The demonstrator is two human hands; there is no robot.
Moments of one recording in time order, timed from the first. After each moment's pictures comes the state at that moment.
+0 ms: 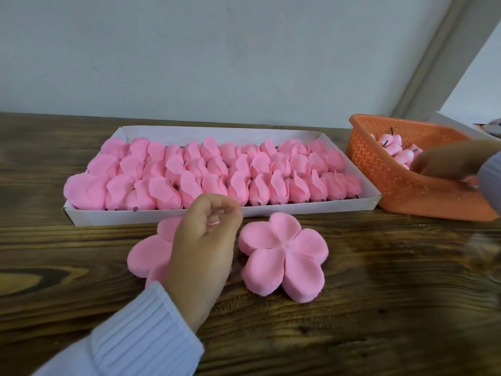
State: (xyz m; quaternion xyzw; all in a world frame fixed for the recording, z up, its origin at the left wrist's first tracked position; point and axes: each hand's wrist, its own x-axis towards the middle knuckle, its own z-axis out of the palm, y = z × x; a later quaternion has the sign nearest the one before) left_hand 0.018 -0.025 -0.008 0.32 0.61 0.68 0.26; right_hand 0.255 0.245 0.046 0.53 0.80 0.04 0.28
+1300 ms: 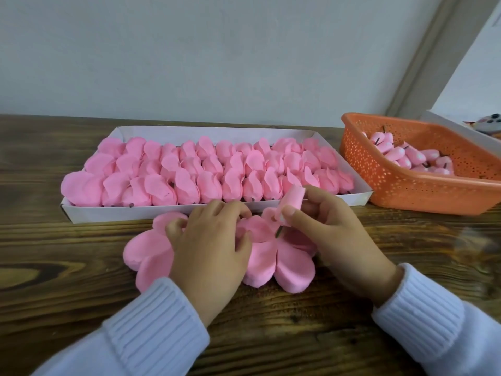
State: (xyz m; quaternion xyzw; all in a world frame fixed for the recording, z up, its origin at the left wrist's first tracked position) left_hand 0.024 -0.023 -0.014 0.52 0.79 0.32 -0.04; right_hand 0.166 0.082 -0.002 0.23 0.72 -0.57 -0.33
